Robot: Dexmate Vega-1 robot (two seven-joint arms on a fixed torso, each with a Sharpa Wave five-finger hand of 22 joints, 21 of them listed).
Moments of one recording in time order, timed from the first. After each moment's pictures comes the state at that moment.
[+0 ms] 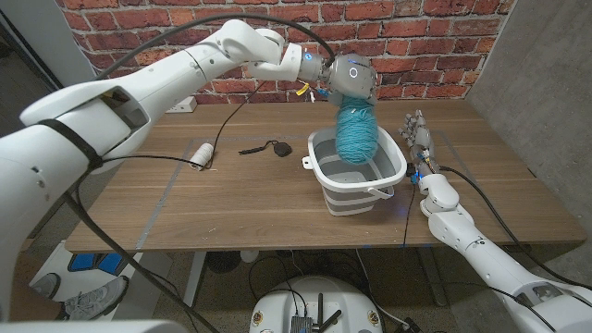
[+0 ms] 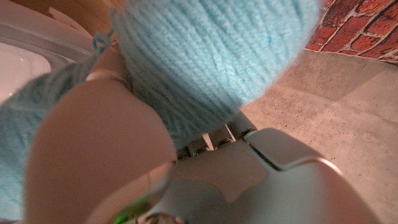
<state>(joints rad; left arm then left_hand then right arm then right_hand) -0.20 0.52 1.11 -1.43 1.40 -0.75 0.33 1.07 -0.08 0.34 -0.17 0.23 0.66 -0.15 0.68 0.21 0.82 -0.21 0.35 0.36 0.76 -0.08 0.37 0.34 0.56 -0.05 0.48 0.20 -0.86 -0.45 -0.32 -1.18 0.56 0.49 -0.14 0.04 0.08 0.30 0.15 0.27 0.11 -0.01 0.19 0.17 0.10 -0.03 0.18 0.19 0.00 -0.01 0.21 0.30 0.25 -0.02 0.18 0.17</state>
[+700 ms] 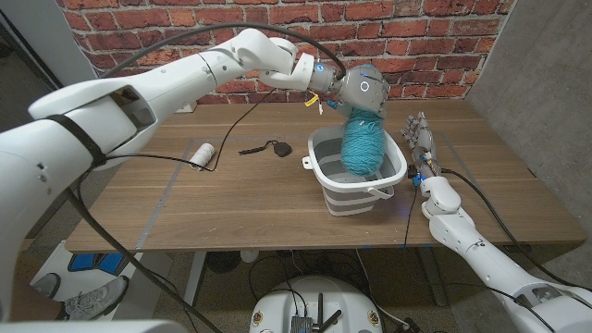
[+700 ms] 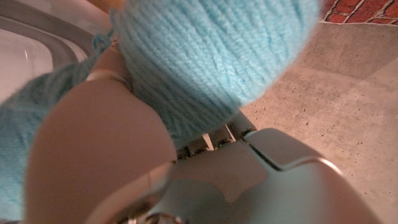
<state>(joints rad) -0.22 0.50 1.20 -1.45 1.43 -0.72 0.36 1.07 -0.08 0.34 -0.17 0.23 0.65 -0.15 0.69 0.21 0.82 -0.21 0.34 0.37 0.76 -0.08 0.36 0.35 0.54 -0.05 0.48 0.20 -0.87 -0.44 -0.31 -1.16 0.57 0.52 -0.12 0.04 0.08 0.31 0.15 0.27 0.11 -0.01 0.19 0.17 0.10 -0.03 0.18 0.19 0.00 -0.01 0.21 0.30 0.25 -0.02 0.18 0.17</state>
